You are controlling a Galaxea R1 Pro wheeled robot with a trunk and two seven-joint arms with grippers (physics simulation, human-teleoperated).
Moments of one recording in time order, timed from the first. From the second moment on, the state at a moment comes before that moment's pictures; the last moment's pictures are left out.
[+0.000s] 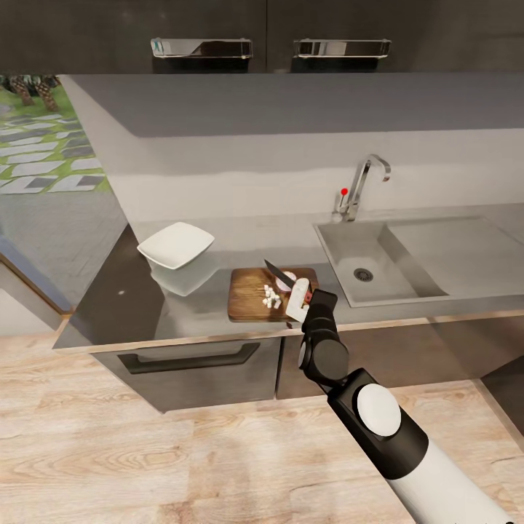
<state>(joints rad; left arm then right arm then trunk) 0.29 0.01 -0.06 -0.76 0.25 0.00 -0.01 -0.71 -0.03 0.66 -1.59 1.43 0.95 0.66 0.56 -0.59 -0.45</state>
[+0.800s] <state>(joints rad) 0.29 0.01 -0.06 -0.76 0.25 0.00 -0.01 -0.71 -0.01 0.66 -1.59 1.44 0.95 0.66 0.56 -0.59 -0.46</state>
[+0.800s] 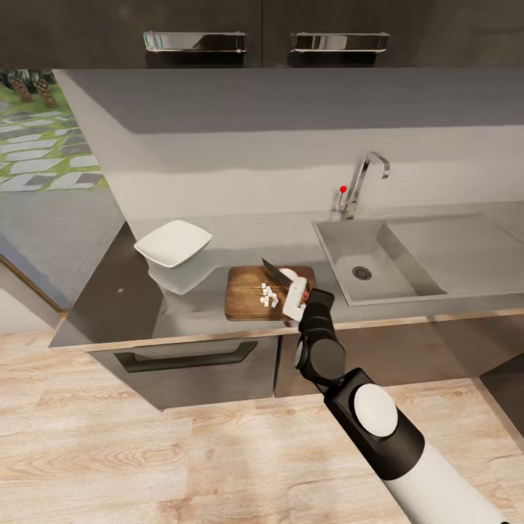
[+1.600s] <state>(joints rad) 0.29 0.01 -0.06 -0.76 0.25 0.00 -0.01 -0.71 -0.01 0.66 -1.59 1.43 0.94 0.66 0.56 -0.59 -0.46</state>
